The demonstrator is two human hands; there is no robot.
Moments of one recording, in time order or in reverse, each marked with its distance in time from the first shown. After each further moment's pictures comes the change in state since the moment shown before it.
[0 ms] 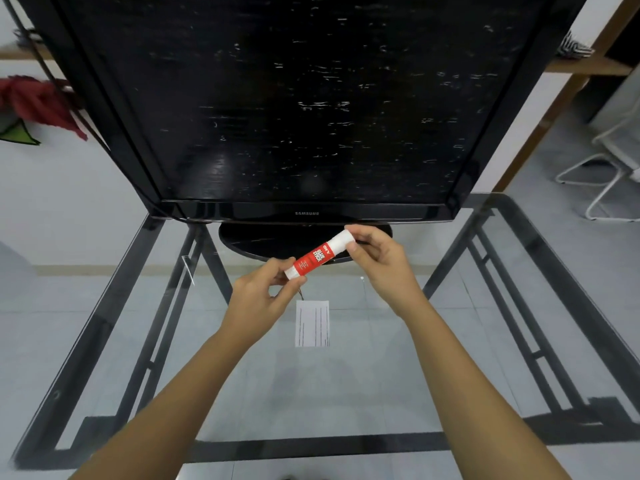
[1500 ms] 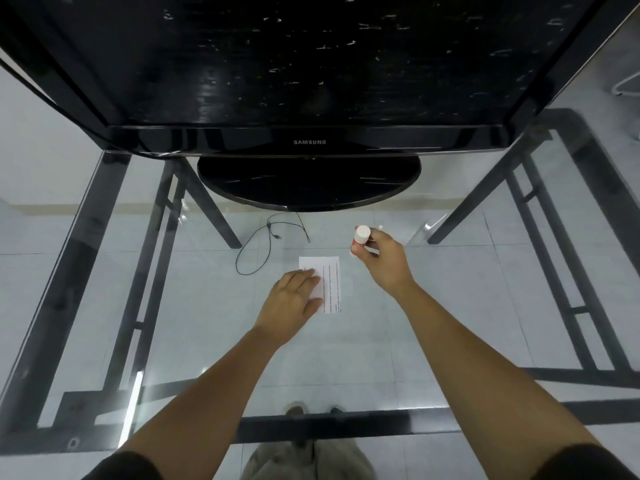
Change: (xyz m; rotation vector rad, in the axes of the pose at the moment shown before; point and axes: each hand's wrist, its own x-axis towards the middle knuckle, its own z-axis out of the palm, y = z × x) left_hand -0.047 -0.147 0.132 0.425 -0.572 -0.043; right_hand 0.032 0.196 0.014 -0.357 0.058 0.348
